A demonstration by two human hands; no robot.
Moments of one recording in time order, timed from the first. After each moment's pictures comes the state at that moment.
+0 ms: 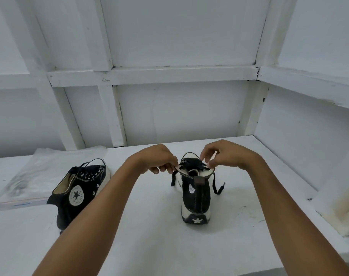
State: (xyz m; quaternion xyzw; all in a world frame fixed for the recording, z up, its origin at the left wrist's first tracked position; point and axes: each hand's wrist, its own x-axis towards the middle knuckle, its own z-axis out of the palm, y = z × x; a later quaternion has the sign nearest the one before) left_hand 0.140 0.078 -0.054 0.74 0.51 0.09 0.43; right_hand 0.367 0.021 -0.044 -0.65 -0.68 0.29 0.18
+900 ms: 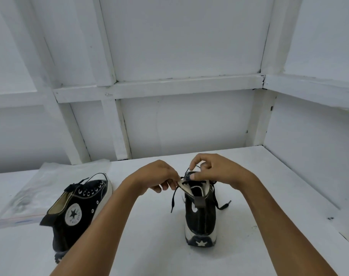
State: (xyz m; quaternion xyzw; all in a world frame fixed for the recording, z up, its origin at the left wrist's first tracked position) left_hand 0.139 0.073 -0.059 0.72 0.51 0.13 0.46; right_hand 0.352 0.035 -0.061 -0.54 -0.68 0.41 0.29
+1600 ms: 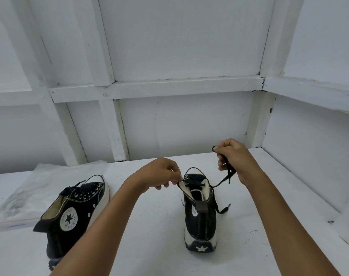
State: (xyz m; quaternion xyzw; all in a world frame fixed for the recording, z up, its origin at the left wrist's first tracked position) left_hand 0.145 0.083 -0.059 0.76 0.50 0.14 0.38; right_hand 0.372 0.048 -0.054 -0.60 -0.45 0.39 0.54
